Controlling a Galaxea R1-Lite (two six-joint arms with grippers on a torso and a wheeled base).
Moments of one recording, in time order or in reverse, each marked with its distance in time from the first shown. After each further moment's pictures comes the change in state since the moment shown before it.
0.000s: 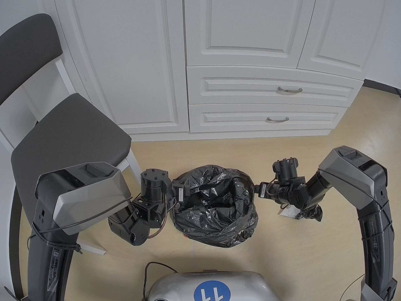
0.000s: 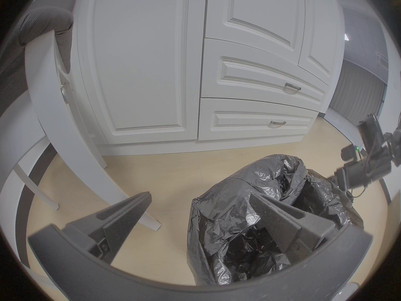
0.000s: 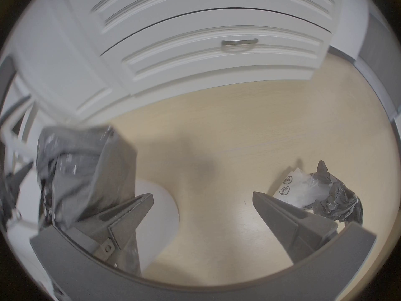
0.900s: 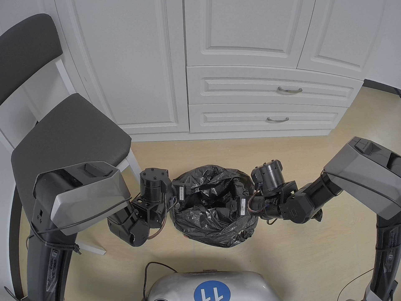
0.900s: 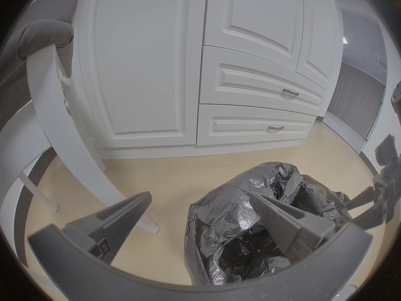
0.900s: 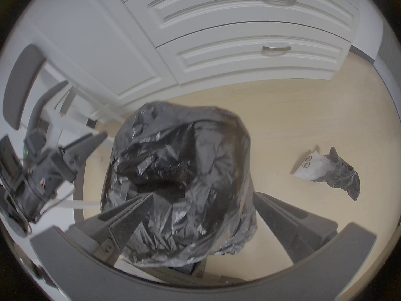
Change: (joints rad) left arm -0.008 -0.016 0.019 -0.034 0.002 0.001; right arm 0.248 -0.264 0.231 0.115 0.002 0.041
